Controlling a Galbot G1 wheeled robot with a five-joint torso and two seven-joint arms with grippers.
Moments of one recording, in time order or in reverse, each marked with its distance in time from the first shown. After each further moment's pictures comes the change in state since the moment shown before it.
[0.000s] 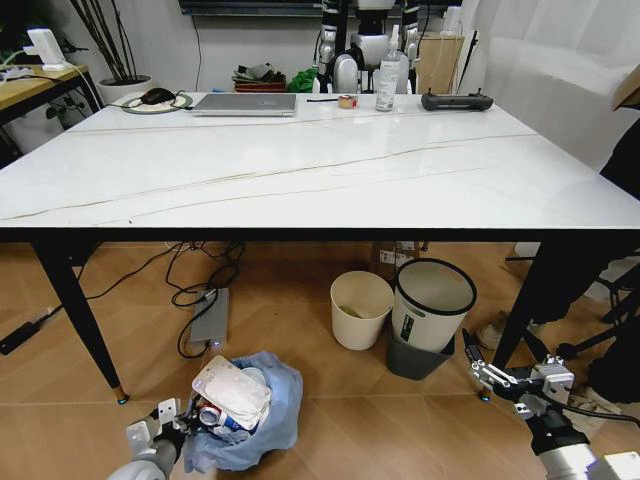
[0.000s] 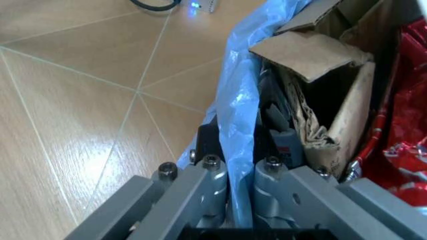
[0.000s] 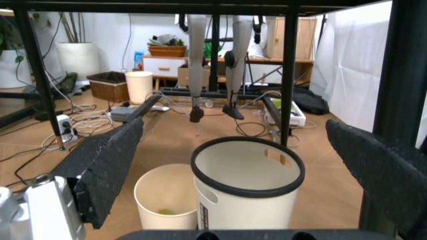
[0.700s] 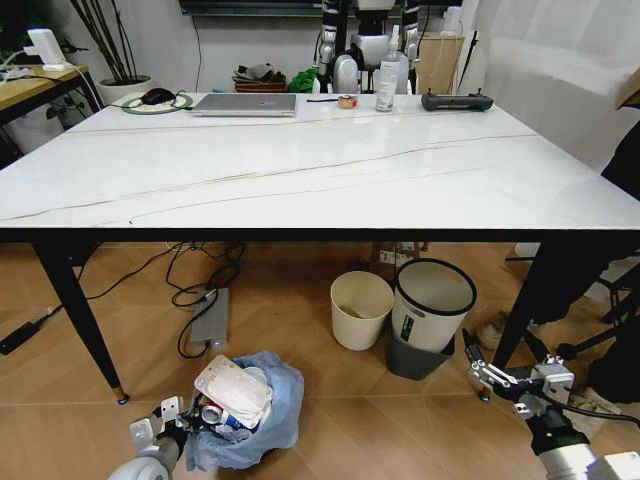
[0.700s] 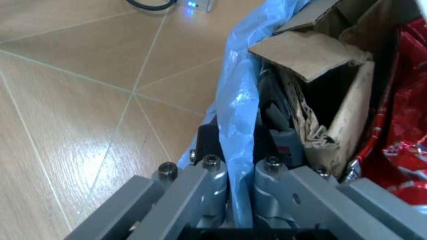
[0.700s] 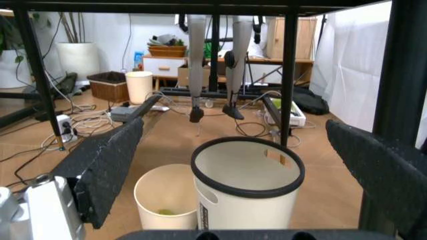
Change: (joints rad) left arm -0.025 0.000 0.017 0.024 0.000 0.000 -0.001; right arm 0.000 0.000 0.000 0.000 0.000 0.000 0.000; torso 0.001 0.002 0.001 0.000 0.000
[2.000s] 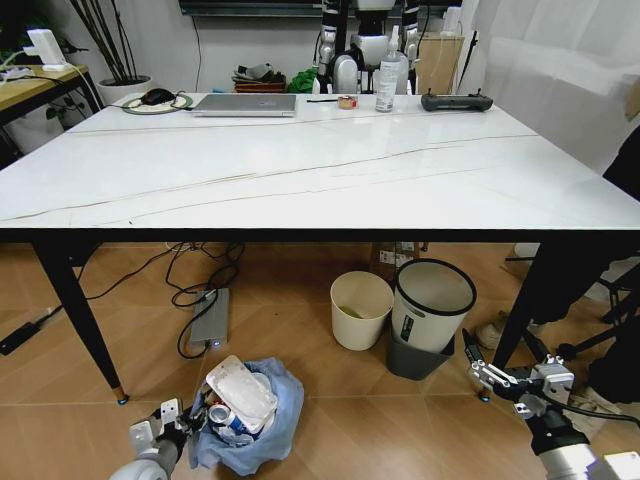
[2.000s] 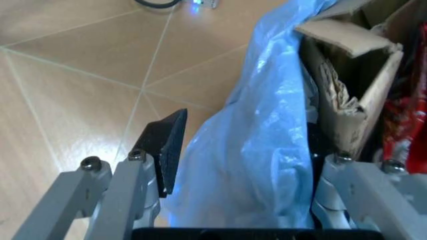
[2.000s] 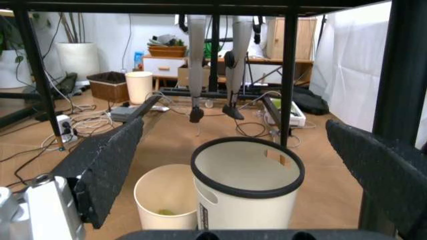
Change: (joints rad) left arm 0.038 0.017 -0.013 -0.006 0.020 -0.016 0.022; right arm 0.000 0.000 0.000 0.000 0.000 0.000 0.000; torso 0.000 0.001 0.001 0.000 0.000
